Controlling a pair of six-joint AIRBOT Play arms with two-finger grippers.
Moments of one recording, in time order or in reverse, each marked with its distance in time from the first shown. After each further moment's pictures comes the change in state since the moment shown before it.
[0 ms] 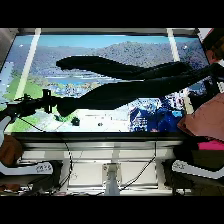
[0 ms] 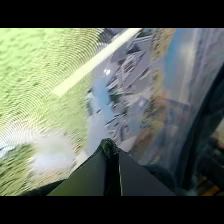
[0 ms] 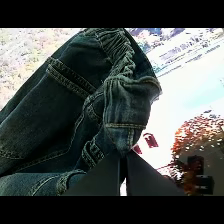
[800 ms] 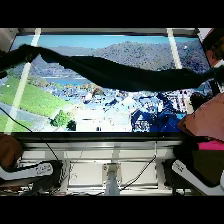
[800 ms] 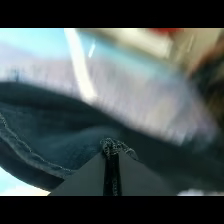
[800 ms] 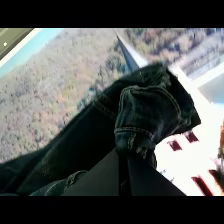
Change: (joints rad) left arm -0.040 0.080 0.620 0.089 -0.314 0.576; right arm -0.063 0.287 -0.334 0.232 -0.159 -0.052
